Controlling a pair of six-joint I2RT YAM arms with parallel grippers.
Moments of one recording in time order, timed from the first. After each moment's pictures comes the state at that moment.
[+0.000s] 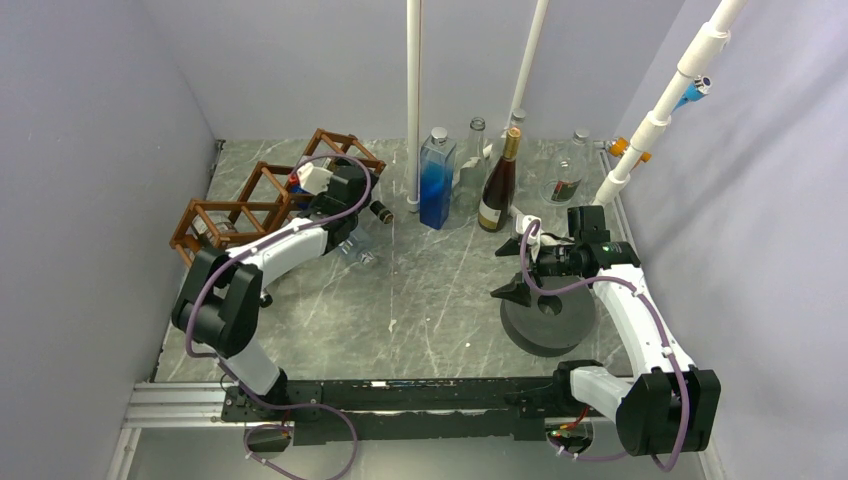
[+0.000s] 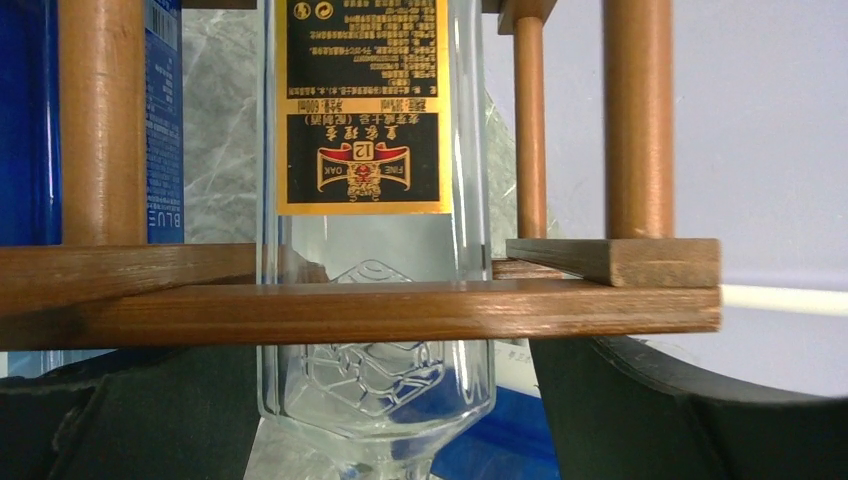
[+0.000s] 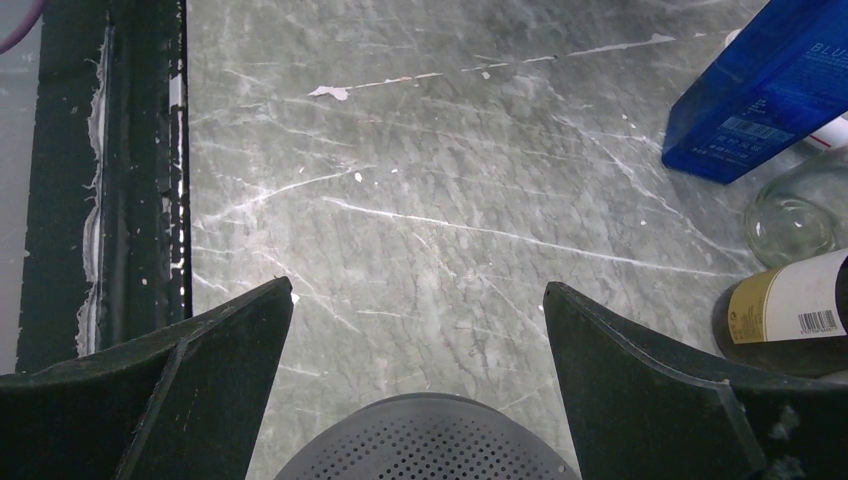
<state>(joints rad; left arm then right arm) -0.47 1.63 1.07 0.08 -0.56 -1.24 0.05 1.08 0.85 -0.80 -1.11 -1.01</state>
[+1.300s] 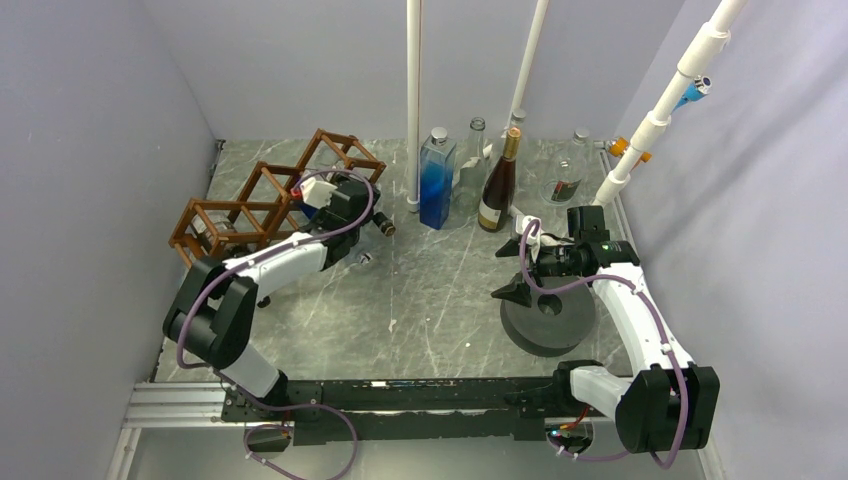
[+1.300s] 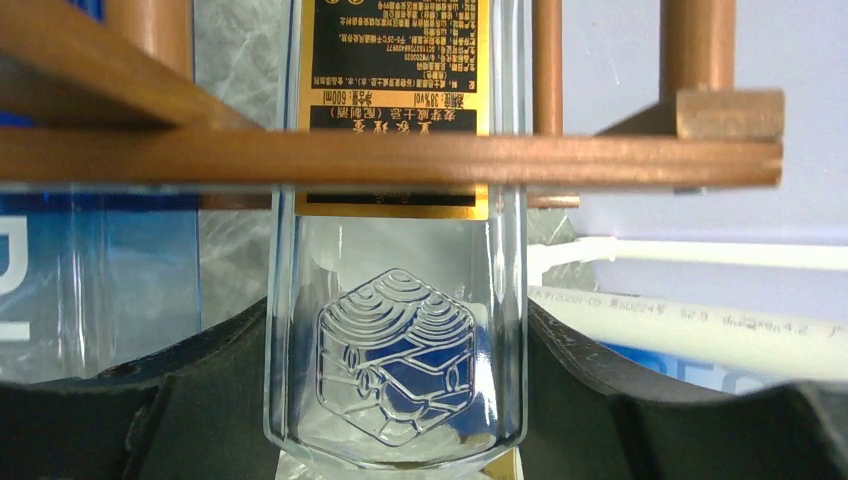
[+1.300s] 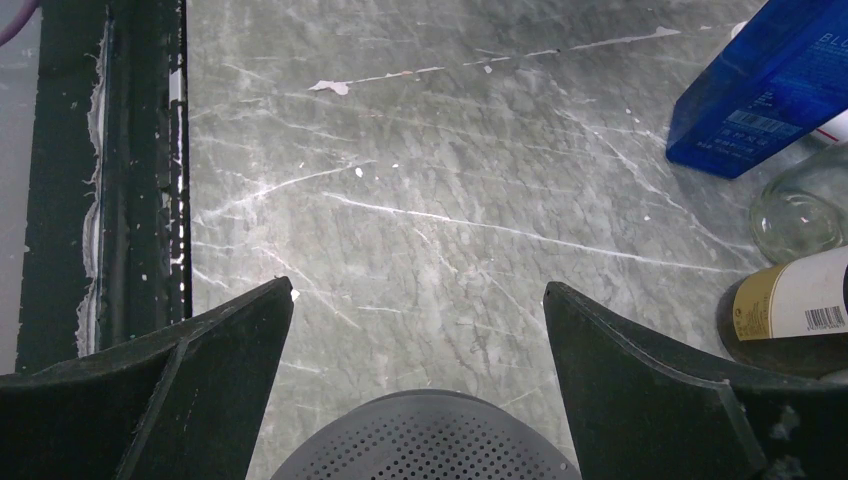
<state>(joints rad) -0.51 1.58 0.96 0.15 -0.55 -1.30 0.05 1.09 0.85 -0.82 -1.11 -1.03</state>
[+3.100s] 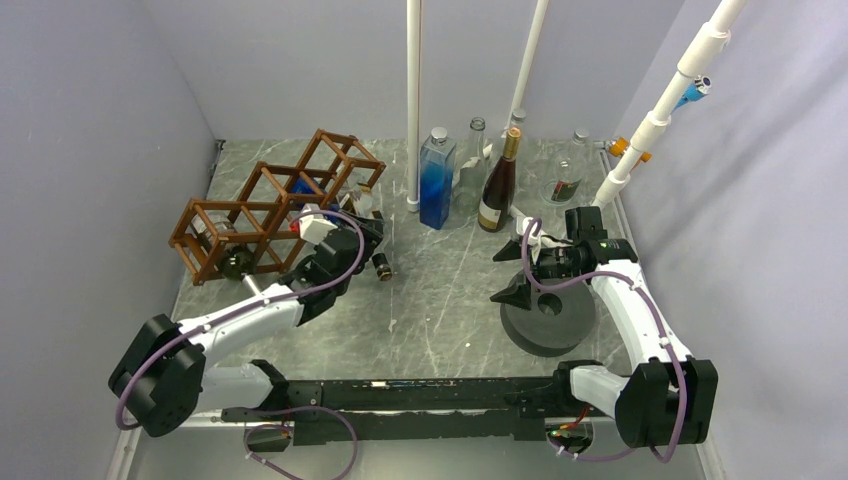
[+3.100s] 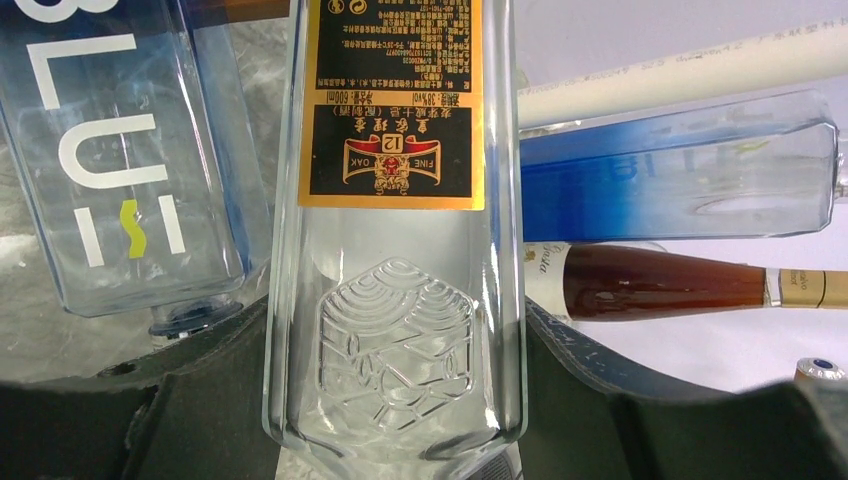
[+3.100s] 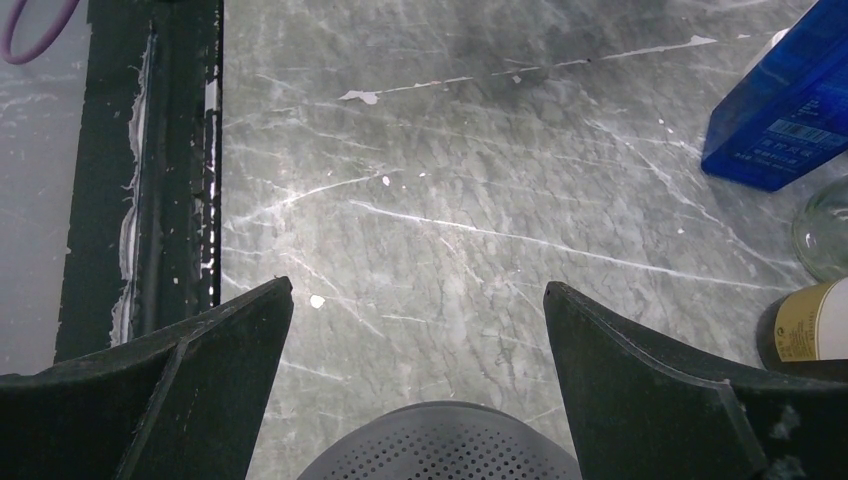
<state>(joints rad) -0.69 1.21 0.62 0.20 -0.54 -1.27 0.04 1.12 0.85 -0.86 -1.16 -1.06</state>
